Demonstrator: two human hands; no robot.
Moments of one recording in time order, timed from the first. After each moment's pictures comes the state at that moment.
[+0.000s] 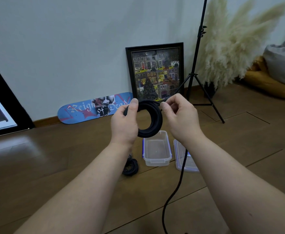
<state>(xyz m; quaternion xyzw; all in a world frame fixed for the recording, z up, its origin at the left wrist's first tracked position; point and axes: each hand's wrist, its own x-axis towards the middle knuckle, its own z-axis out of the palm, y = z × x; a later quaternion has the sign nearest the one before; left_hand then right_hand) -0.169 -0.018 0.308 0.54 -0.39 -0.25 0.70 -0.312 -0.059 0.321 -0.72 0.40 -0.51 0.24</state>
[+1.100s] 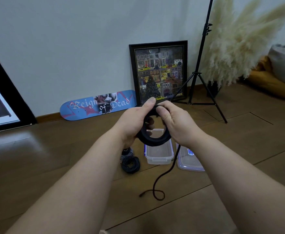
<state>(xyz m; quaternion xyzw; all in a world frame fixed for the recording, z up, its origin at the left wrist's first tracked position) -0.169 0.000 0.337 0.56 -0.44 -0.46 0.53 -0.309 -0.056 0.316 -0.82 0.35 -0.37 0.27</state>
